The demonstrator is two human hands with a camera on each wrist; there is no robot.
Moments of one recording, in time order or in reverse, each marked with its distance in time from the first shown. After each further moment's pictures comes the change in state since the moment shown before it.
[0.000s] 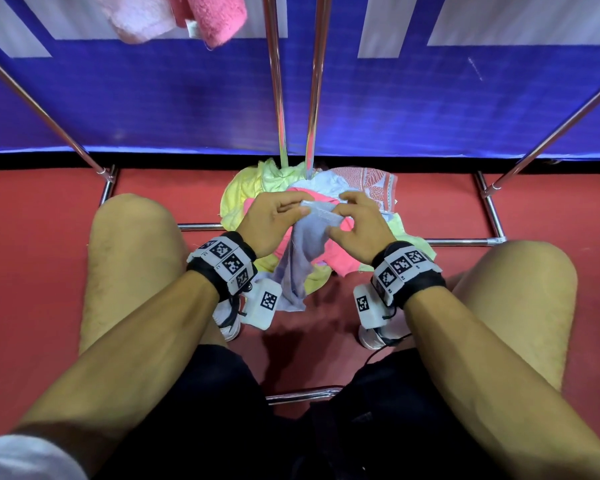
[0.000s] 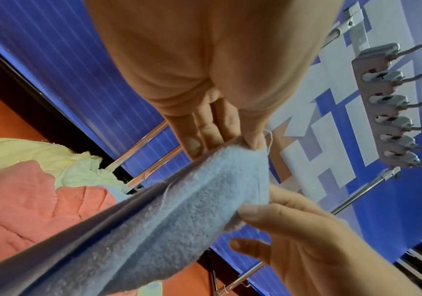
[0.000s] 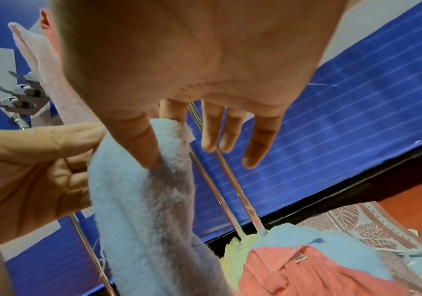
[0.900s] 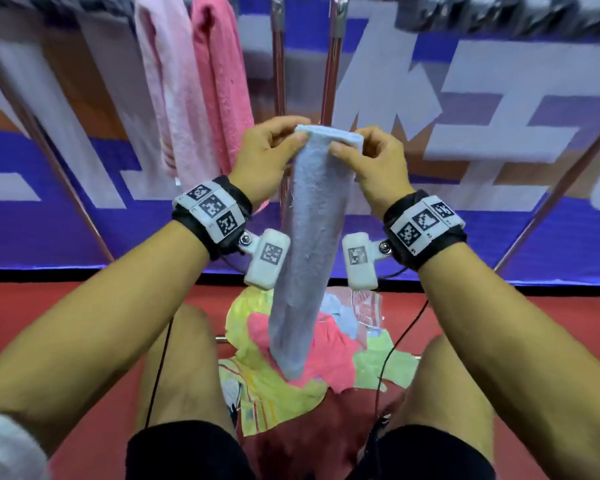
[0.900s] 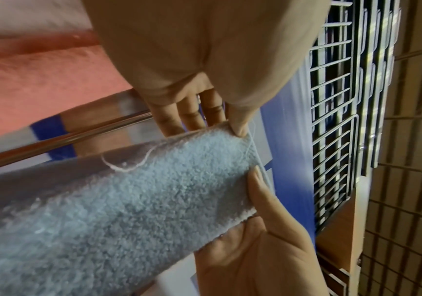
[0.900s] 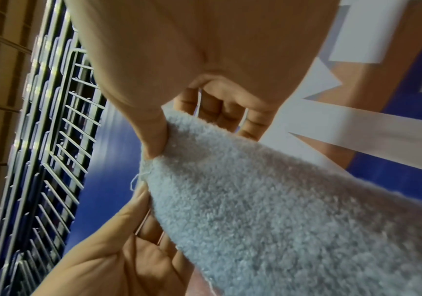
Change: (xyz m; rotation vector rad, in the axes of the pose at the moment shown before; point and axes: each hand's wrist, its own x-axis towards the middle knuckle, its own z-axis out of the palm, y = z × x) left_hand 0.047 0.305 -0.068 -0.095 0.243 0.511; right_hand 0.077 -0.234 -0.216 0.607 0.449 -0.348
